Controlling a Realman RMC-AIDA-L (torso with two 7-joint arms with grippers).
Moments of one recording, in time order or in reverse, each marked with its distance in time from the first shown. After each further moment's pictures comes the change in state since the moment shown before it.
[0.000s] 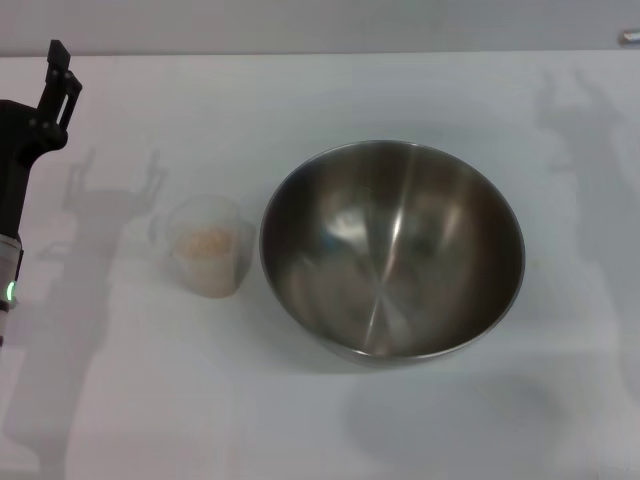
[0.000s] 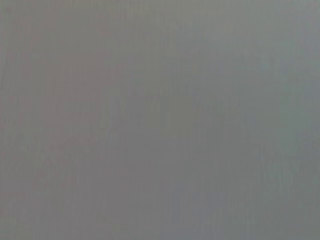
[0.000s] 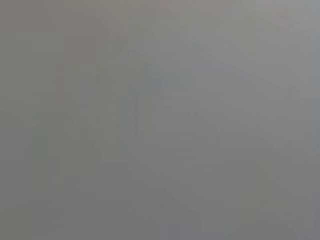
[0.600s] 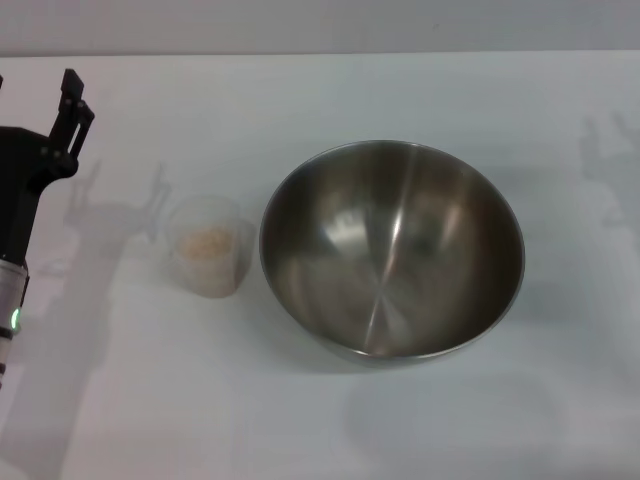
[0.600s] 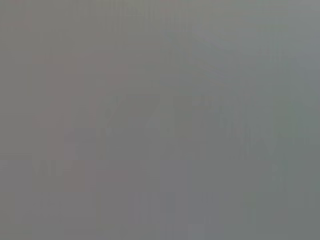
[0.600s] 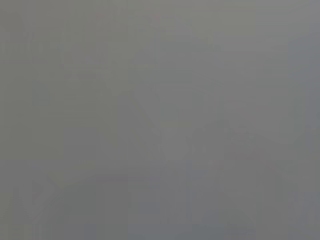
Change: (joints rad) left arm 0.042 0.000 0.048 -0.009 0.006 0.001 0.000; right arm -0.002 0.000 -0.005 0.430 -0.116 -0.157 0.419
